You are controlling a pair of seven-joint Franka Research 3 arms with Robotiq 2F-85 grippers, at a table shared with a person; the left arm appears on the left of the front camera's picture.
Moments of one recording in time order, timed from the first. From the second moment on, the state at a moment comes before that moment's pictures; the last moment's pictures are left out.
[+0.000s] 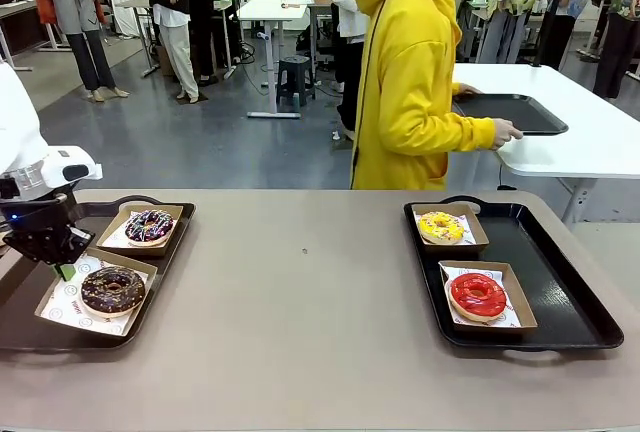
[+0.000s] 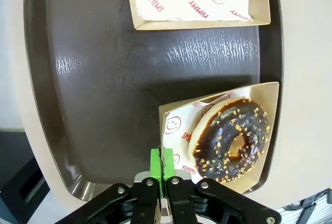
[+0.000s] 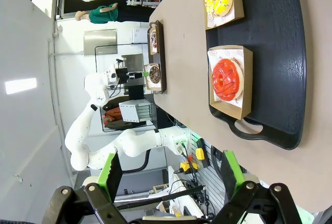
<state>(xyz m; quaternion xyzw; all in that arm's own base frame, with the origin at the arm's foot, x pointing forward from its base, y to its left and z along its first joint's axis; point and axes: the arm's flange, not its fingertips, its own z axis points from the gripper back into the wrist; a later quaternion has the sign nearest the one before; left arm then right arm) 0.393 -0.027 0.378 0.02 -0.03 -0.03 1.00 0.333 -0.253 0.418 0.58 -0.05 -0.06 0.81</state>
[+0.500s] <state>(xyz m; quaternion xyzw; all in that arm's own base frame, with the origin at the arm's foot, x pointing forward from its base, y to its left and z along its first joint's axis) 0.395 -0.024 0.375 0.02 -0.03 -0.02 1.00 0.333 -0.253 0.418 0.58 -0.05 -0.06 0.81</state>
